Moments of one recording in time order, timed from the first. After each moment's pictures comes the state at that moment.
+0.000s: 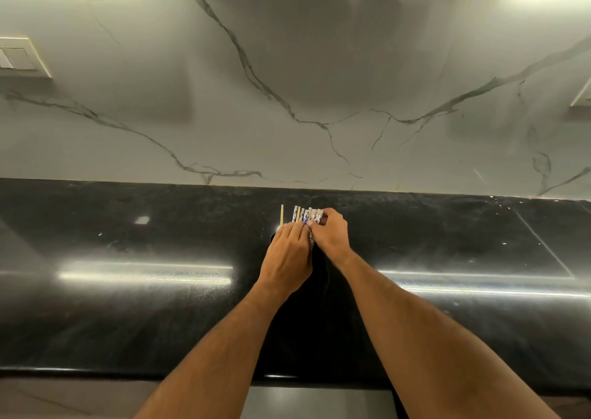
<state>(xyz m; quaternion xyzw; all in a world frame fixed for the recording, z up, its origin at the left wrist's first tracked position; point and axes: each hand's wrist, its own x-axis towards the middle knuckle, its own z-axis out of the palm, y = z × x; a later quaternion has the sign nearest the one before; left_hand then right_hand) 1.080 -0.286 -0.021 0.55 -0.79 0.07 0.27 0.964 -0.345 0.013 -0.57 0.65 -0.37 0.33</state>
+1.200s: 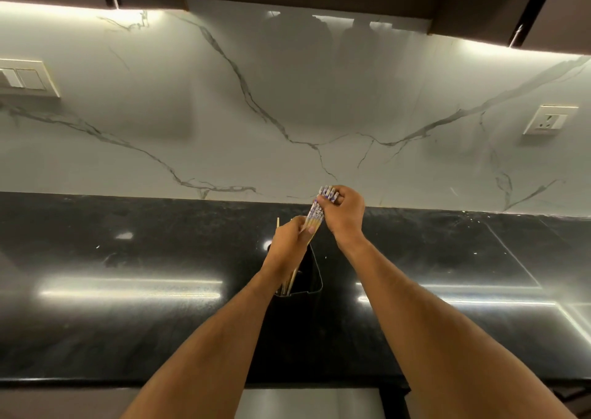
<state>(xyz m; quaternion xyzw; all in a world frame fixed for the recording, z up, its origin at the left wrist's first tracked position) 1.070 -0.280 0.050 0.56 -0.64 -0.30 0.43 0.950 -0.318 0.111 -0.55 0.59 -0.53 0.25</state>
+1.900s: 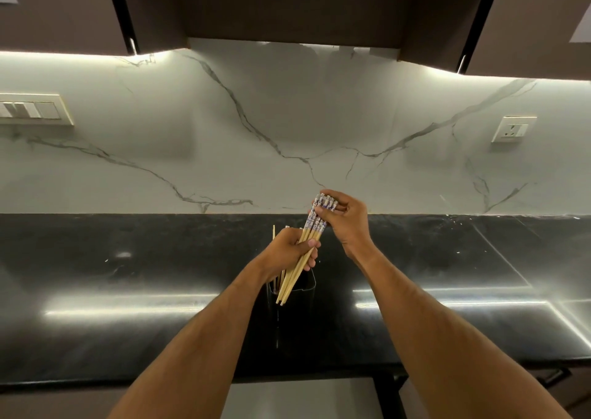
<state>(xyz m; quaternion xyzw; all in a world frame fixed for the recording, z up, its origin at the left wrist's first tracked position) 1.078 -0.227 0.107 0.45 -0.61 -0.54 0.36 0.917 -0.250 0.145 -0.57 0.45 -0.56 0.39</state>
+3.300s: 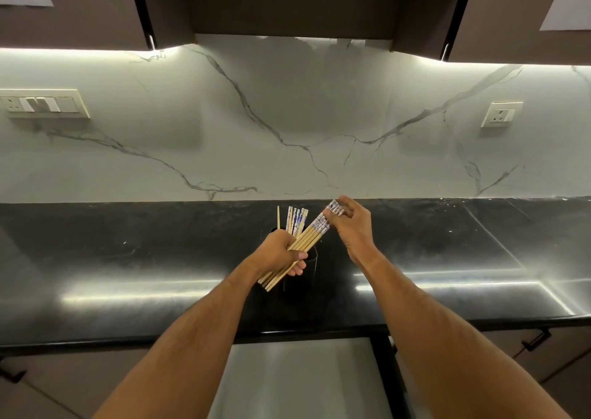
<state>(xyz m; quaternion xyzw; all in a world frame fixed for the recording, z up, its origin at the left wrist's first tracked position) 1.101 -0.158 0.099 0.56 -0.64 -0.47 0.24 0.911 -0.186 0.115 -0.52 0.53 -0.55 0.39</state>
